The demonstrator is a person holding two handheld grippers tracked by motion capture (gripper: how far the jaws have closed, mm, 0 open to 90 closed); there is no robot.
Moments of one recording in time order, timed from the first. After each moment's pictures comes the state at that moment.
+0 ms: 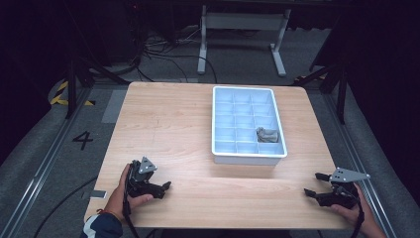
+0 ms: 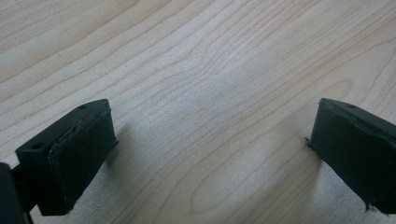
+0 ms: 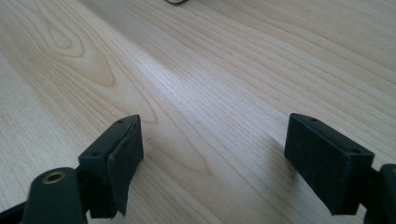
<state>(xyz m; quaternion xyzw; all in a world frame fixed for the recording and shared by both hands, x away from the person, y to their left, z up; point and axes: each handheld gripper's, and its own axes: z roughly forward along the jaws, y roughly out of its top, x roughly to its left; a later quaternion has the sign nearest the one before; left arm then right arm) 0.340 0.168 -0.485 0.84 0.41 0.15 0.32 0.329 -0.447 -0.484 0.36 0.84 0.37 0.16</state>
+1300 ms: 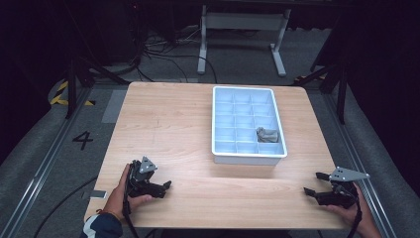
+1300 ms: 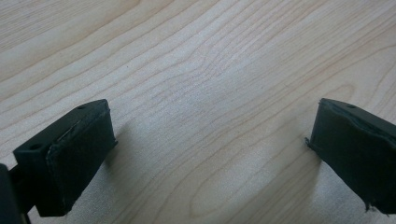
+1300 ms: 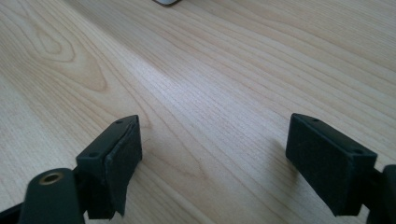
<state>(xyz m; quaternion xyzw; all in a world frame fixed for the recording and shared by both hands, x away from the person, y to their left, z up) 0.340 0.165 -0.485 0.84 0.42 0.15 0.32 0.330 -0.446 -0.484 0.37 0.84 0.37 0.17</state>
